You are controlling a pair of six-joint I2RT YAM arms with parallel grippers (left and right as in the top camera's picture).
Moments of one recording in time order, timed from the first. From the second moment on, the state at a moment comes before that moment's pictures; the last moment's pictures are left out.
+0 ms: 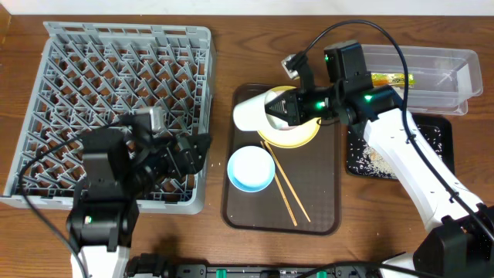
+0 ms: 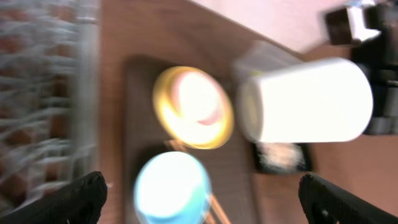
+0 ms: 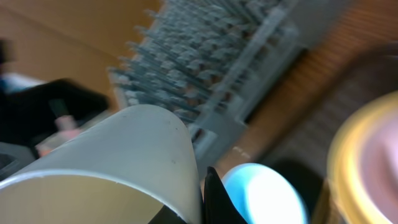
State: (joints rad) left arm 0.02 0.84 0.82 -0.59 0.66 -0.38; right arm 0.36 1.63 1.34 -0.56 -0.88 0.23
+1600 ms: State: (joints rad) left arm -0.12 1.03 0.82 0.06 1.23 -0.52; right arm 0.41 1.63 1.34 -0.26 -1.36 0.42
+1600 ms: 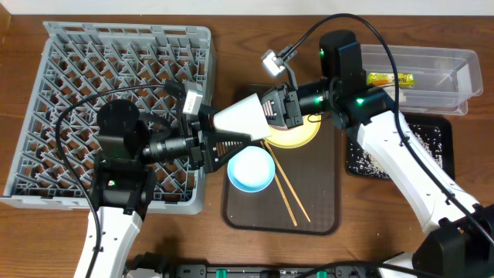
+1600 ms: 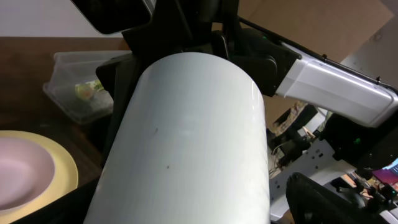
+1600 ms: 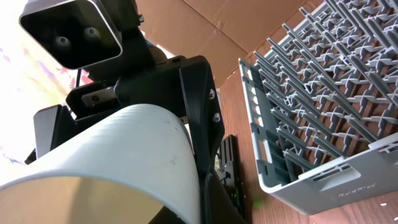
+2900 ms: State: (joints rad) left arm -0.10 1.02 0.82 -0.08 1.09 -0.45; right arm 0.37 1.63 1.34 -0.28 -1.34 0.44
